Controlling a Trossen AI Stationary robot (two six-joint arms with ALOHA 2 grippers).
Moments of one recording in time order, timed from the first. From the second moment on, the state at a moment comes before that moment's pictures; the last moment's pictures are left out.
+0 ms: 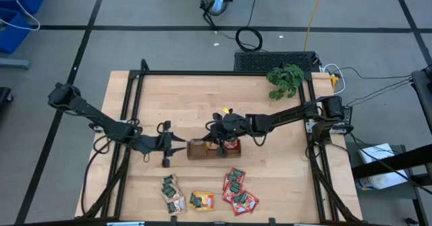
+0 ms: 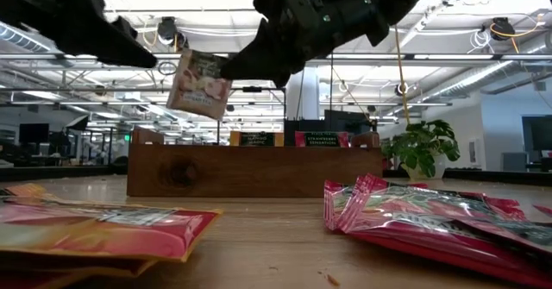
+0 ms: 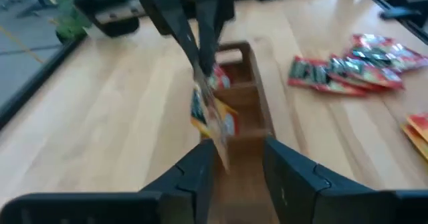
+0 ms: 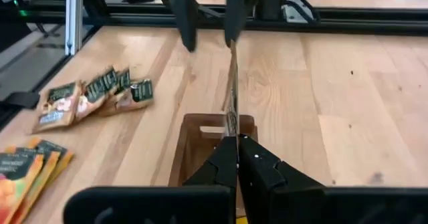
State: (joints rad) left arm -0.49 1.01 0.42 0.11 -0.50 -0.11; right arm 0.05 1.82 1.10 0.30 -0.11 0.01
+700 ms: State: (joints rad) left arm -0.61 0.86 0.42 0.04 -0.53 -0.14; right arm 0.06 2.03 1.24 0.21 -0.07 0.03
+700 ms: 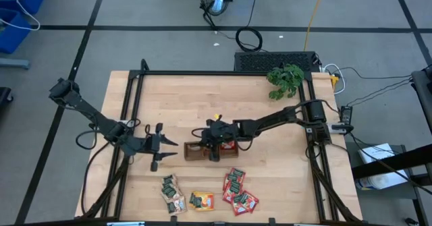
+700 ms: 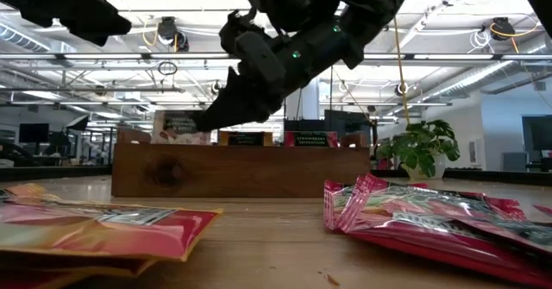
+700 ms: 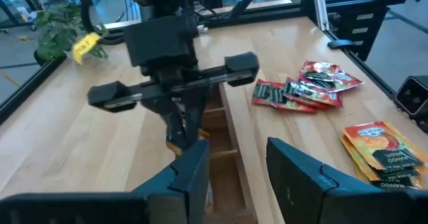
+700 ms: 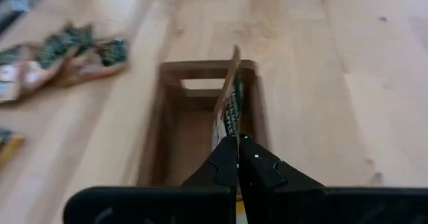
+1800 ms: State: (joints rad) left arm -0.67 0.86 0.42 -0.01 -0.53 -0.21; right arm 0.07 1.87 1.24 0.14 0.11 -0.01
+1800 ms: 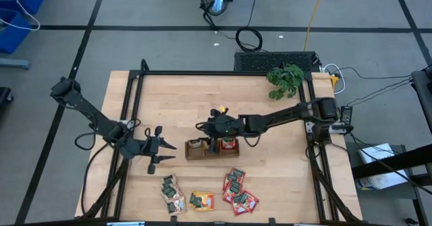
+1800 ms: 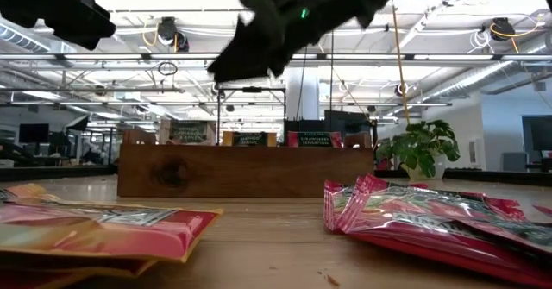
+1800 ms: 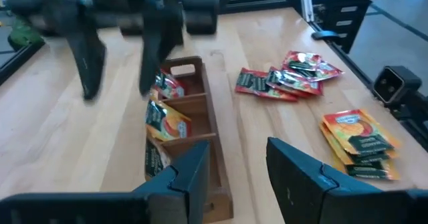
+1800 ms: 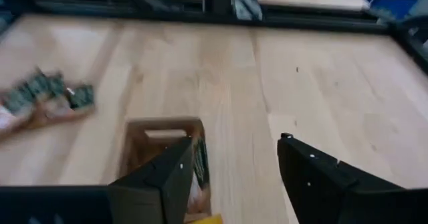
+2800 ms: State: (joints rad) left arm -0.75 1.18 0.41 0.33 -0.63 -0.27; right arm 0.75 1.57 1.08 -0.45 0.53 0.31
